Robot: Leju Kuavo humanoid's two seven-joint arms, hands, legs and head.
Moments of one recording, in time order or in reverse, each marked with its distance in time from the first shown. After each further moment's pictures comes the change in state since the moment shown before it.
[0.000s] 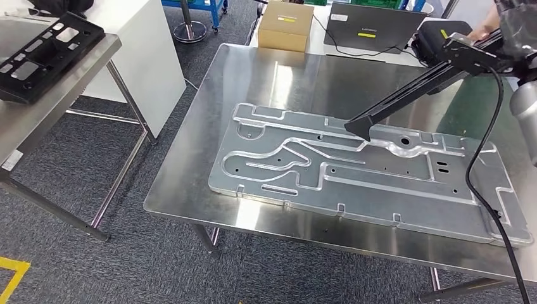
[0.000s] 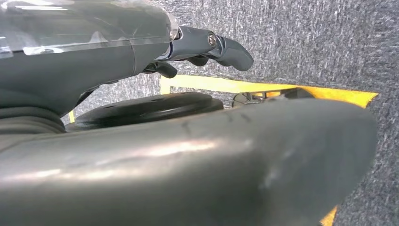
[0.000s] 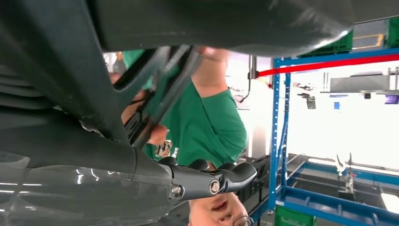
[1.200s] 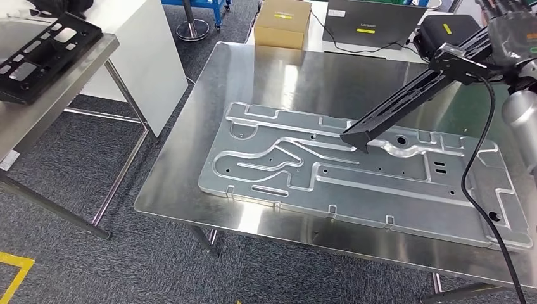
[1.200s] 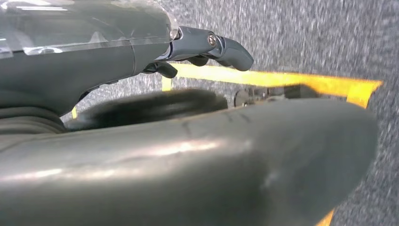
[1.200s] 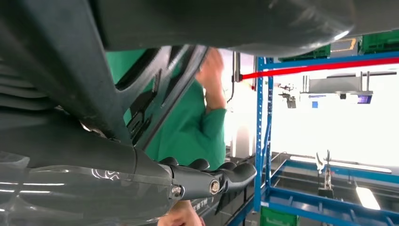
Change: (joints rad) left arm 0.000 -0.001 0.001 0.000 0.005 0.005 0.009; right arm 0.050 -0.014 0.041 -0.058 -0.053 -0.038 -0.009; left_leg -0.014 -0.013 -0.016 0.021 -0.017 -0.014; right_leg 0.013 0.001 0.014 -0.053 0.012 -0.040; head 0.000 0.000
